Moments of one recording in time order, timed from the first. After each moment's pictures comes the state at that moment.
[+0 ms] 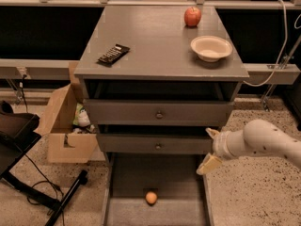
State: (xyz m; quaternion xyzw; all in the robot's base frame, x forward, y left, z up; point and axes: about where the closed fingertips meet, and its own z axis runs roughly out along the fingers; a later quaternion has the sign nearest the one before) arm 0.563 -0.211 0.552 -0.57 0.76 0.08 0.31
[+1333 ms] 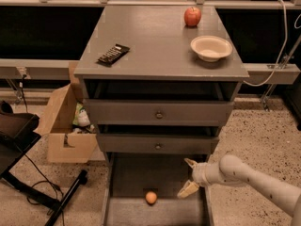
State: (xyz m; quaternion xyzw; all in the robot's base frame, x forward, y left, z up) arm 0.555 -0.151 0.331 -0.55 0.74 0.21 0.33
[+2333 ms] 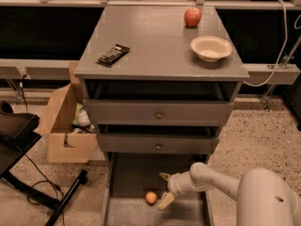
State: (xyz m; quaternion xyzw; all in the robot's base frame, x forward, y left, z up) arm 0.543 -0.048 0.211 -0.58 0.70 0.30 0.28
